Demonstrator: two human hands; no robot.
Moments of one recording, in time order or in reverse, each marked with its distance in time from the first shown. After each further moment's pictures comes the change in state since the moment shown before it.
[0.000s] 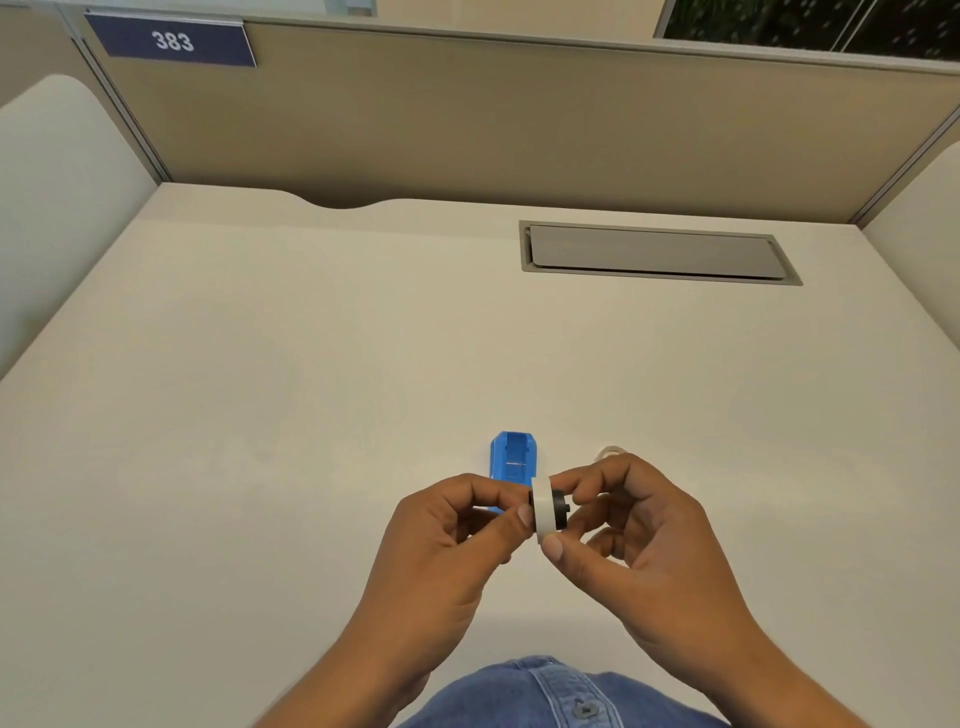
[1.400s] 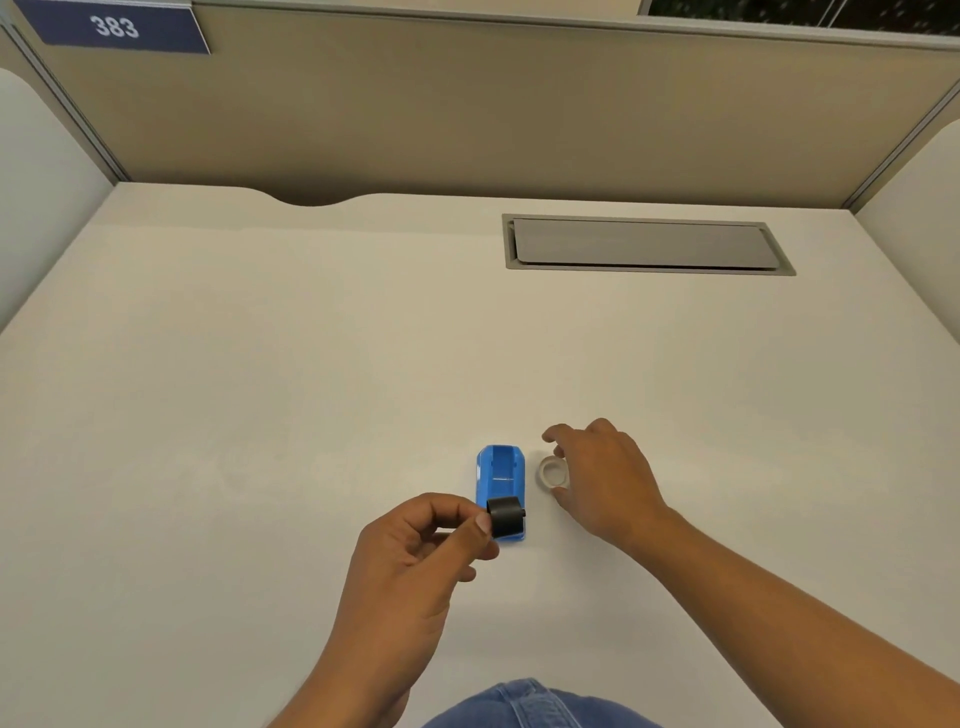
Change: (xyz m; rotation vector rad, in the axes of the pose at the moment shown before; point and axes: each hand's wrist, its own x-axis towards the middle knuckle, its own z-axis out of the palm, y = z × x) left_hand 0.023 -0.019 -0.003 -0.029 0.135 -0.078; right_hand 0.118 0.118 -0.026 -1.194 -0.133 0.005
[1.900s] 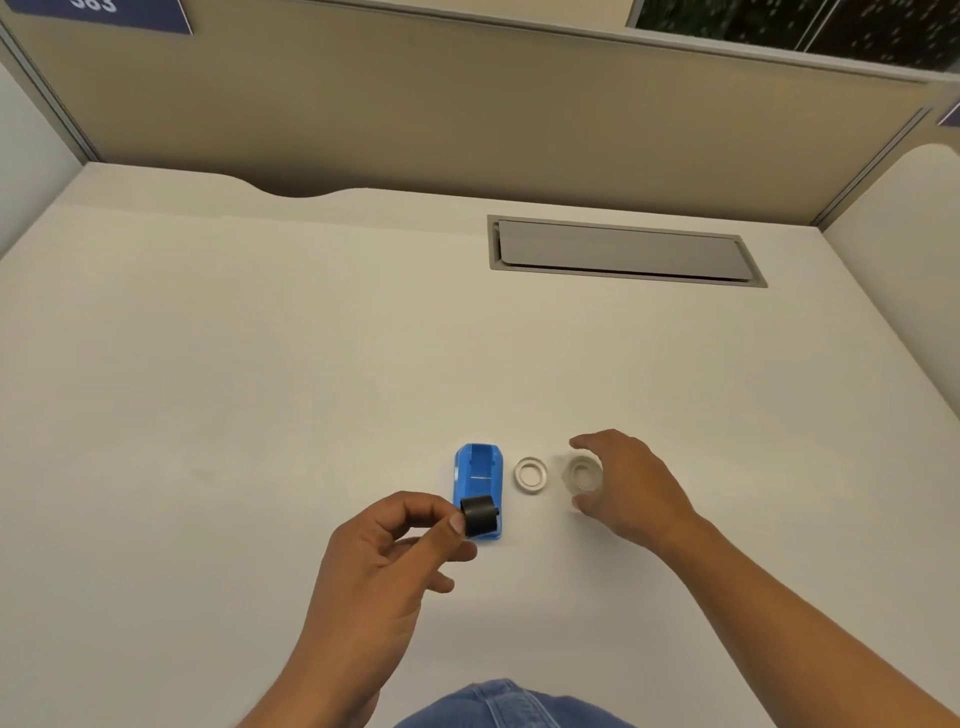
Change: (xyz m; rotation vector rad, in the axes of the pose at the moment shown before) left_hand -0.001 -0.008 -0.002 -0.059 -0.007 0.031; right_hand -0.021 0.039 -0.020 0.153 -0.101 0.162
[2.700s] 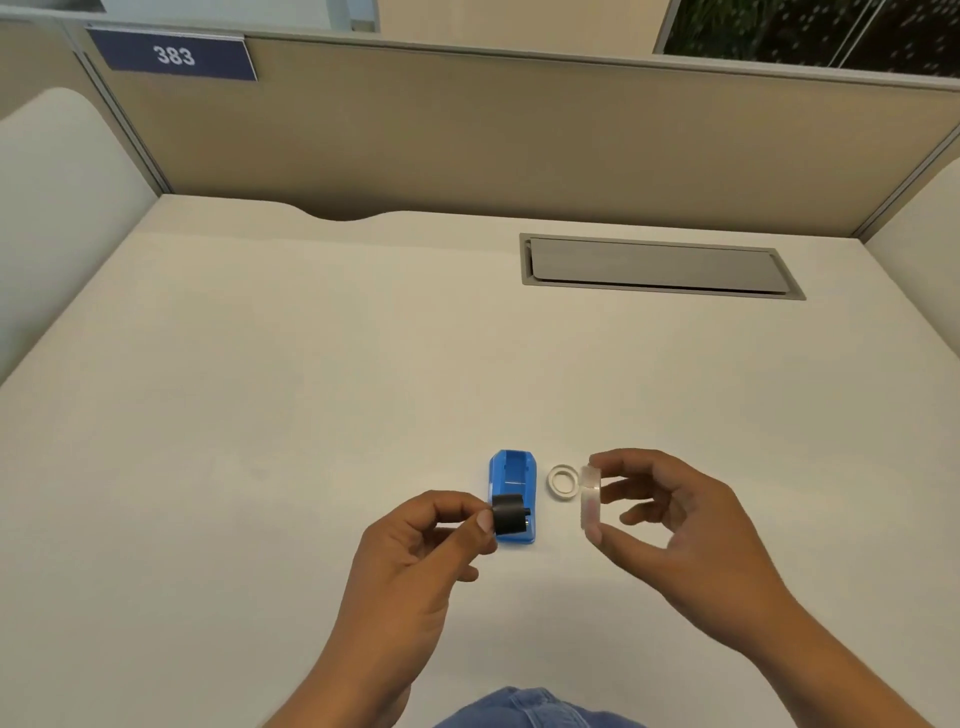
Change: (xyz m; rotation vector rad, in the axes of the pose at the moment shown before) left_hand -0.015 0.017 -0.005 -0.015 0.014 0.004; right_hand -0.091 -0.061 -0.049 0.757 0.179 -0.189
